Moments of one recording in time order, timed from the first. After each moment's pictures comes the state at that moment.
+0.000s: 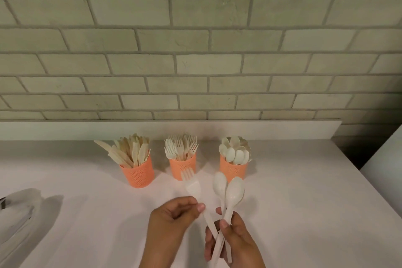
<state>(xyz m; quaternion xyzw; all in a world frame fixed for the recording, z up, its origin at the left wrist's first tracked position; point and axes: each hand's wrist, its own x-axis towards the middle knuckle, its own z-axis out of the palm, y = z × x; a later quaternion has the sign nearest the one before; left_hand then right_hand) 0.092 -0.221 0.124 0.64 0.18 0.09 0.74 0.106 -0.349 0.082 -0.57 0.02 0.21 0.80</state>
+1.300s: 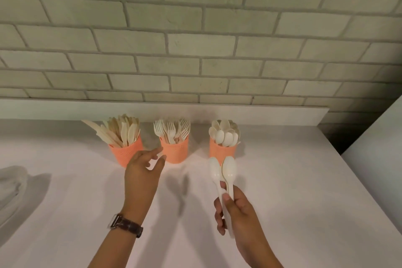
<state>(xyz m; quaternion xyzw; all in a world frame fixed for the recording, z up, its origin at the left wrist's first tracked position) 0.145 -0.179 0.088 0.84 0.18 0.25 0.44 0.109 -0.390 0.080 -0.65 0.02 0.14 0.75</state>
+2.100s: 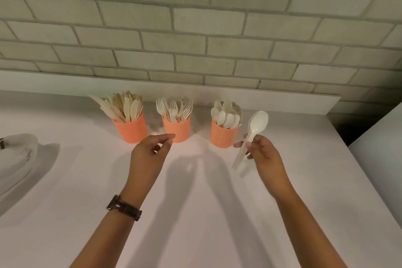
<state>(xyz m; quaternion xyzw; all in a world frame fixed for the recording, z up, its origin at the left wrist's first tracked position) 0.123 -0.204 0.096 0.81 0.17 0.21 0.53 0.179 -0.443 0.103 -0.77 -0.05 0.03 0.63</state>
